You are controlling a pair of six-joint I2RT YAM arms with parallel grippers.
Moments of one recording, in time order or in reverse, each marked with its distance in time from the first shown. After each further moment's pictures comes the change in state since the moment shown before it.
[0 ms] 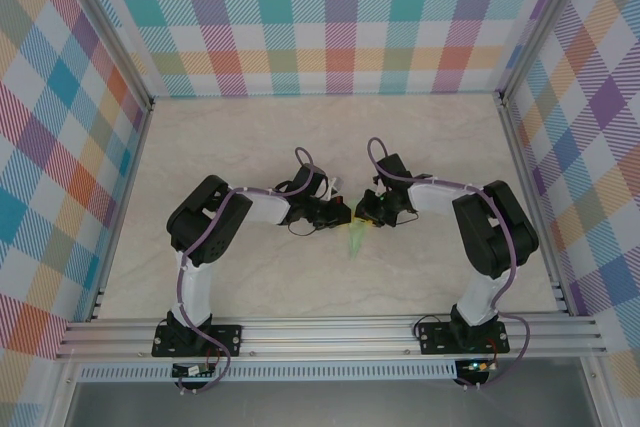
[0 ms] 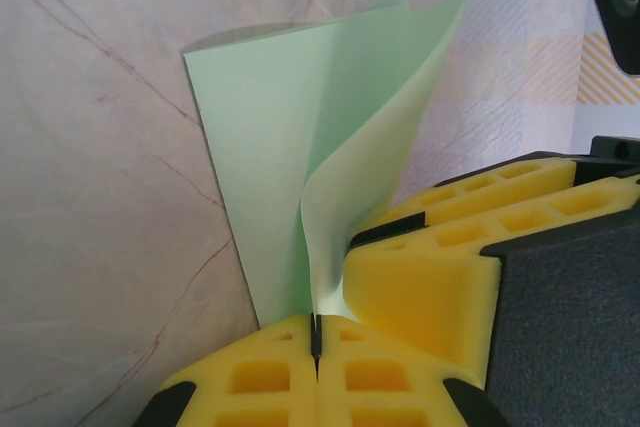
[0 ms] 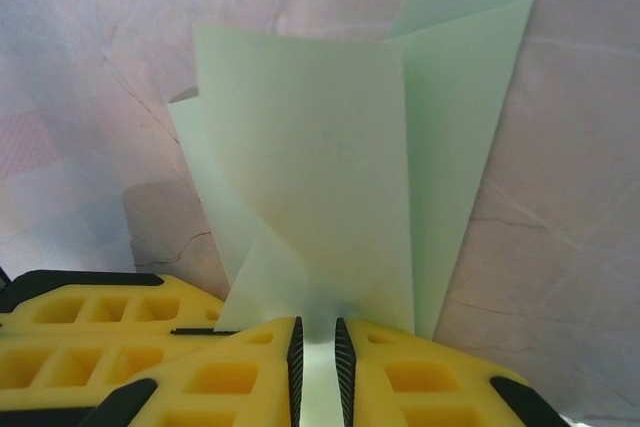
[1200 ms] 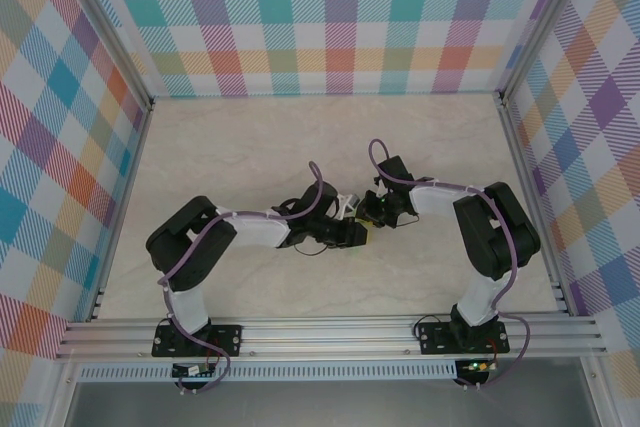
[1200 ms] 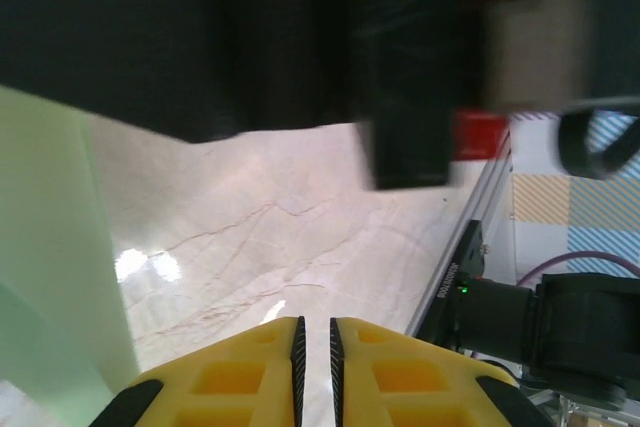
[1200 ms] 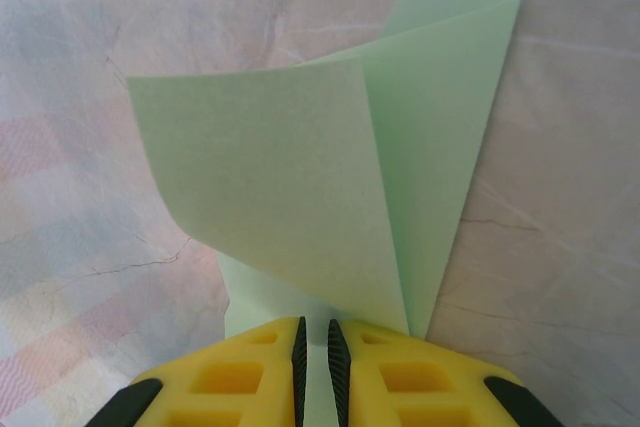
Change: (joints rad) left arm -0.172 -0.197 -0.142 0.057 -0.008 -0.053; right arm -0.001 -0.012 -0.031 0.043 -0.002 0.000
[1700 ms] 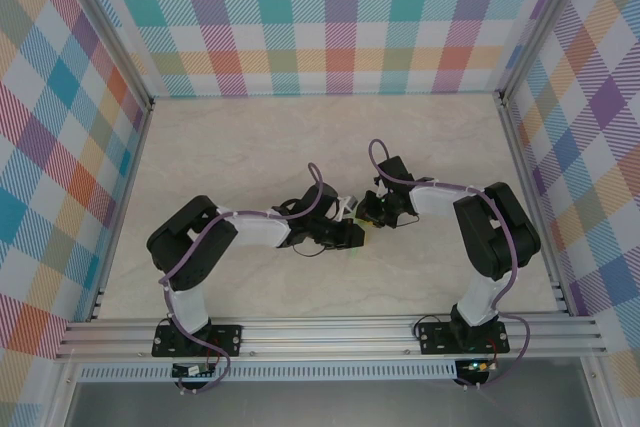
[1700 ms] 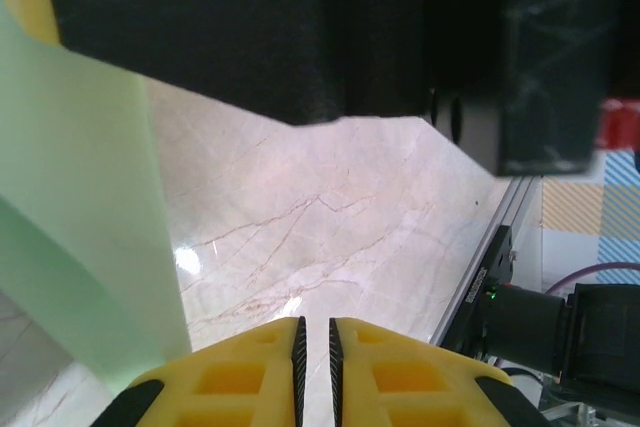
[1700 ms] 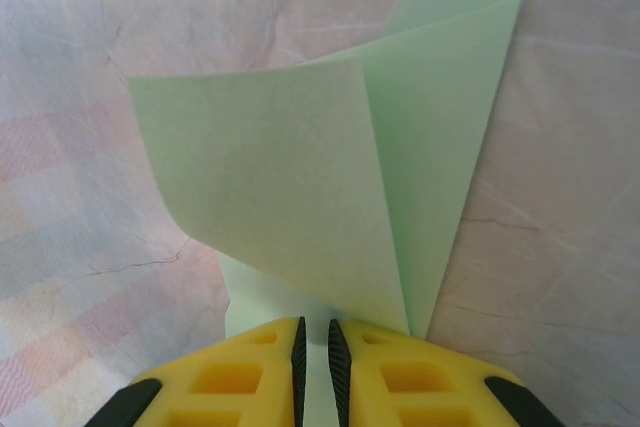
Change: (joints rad) left arm 0.002 -0.016 0.003 -0.063 -0.040 0.023; right arm 0.000 -0.002 -0.002 0.002 0.001 0.000
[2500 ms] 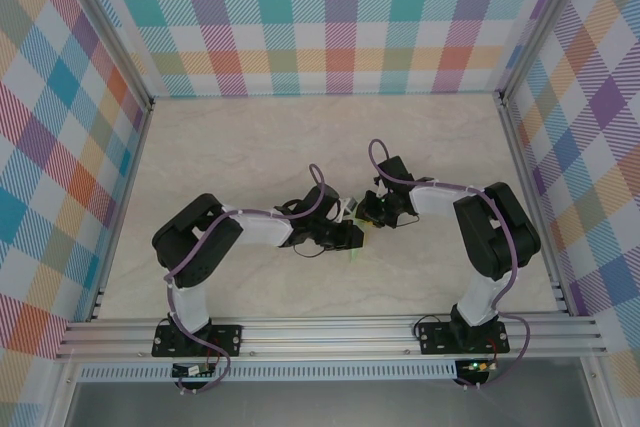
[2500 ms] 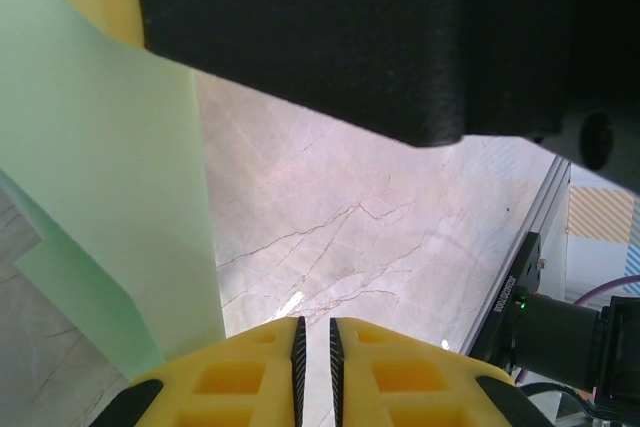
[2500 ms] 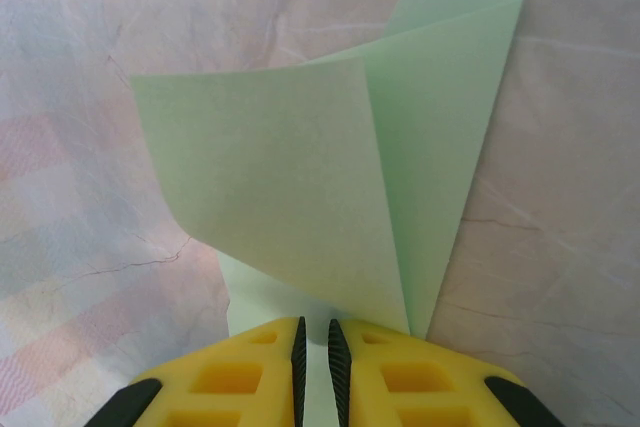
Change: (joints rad) left arm 0.002 0.047 0.008 -0.004 -0.017 0.006; right arm 0.000 0.000 0.000 0.000 0.000 -0.003
